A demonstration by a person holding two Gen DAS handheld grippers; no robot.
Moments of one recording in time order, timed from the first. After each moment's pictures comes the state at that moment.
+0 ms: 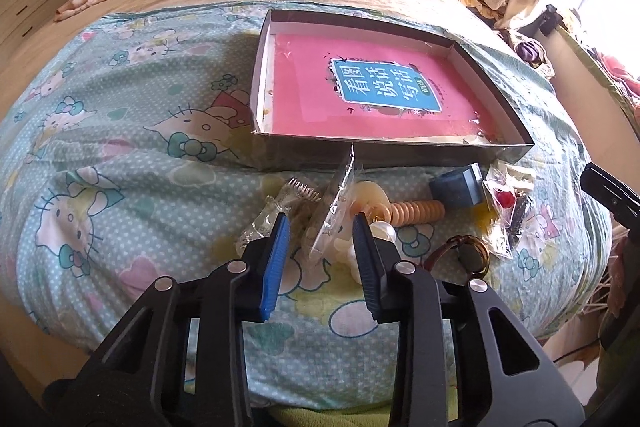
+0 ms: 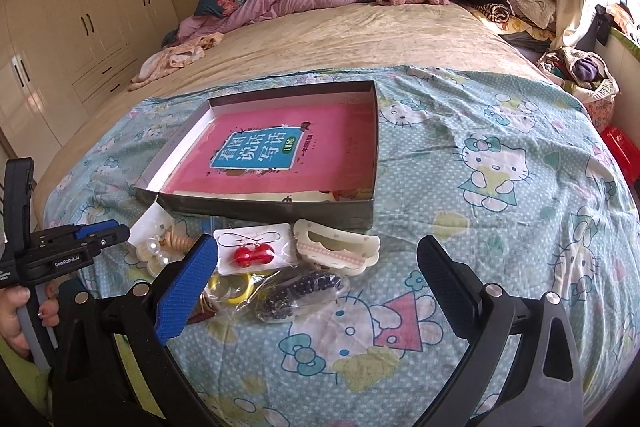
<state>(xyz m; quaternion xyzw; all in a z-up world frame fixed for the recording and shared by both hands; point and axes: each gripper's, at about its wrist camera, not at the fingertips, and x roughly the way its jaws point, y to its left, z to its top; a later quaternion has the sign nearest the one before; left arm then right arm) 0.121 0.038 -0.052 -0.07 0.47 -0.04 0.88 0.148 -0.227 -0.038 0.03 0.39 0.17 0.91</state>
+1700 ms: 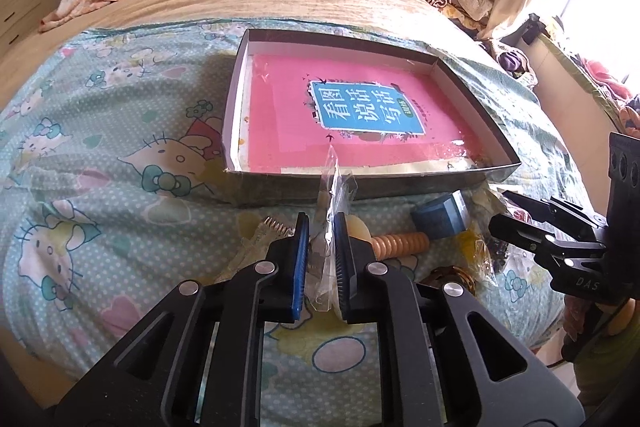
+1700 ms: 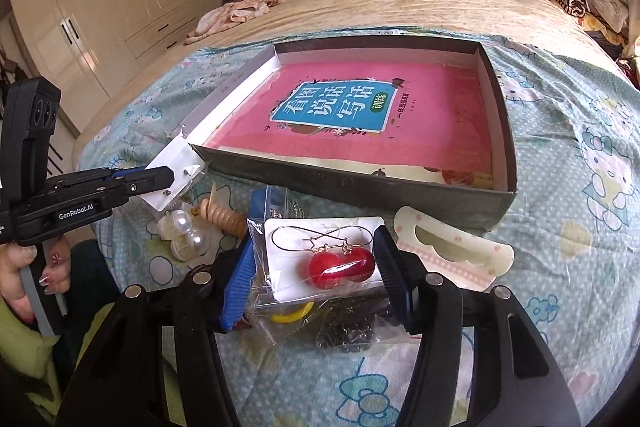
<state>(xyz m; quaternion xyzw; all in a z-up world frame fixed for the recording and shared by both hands) 0.135 0.035 -0.044 -0.07 0.44 -0.07 0.89 0.176 -0.171 -0.081 0.01 0.42 0.30 0.86</state>
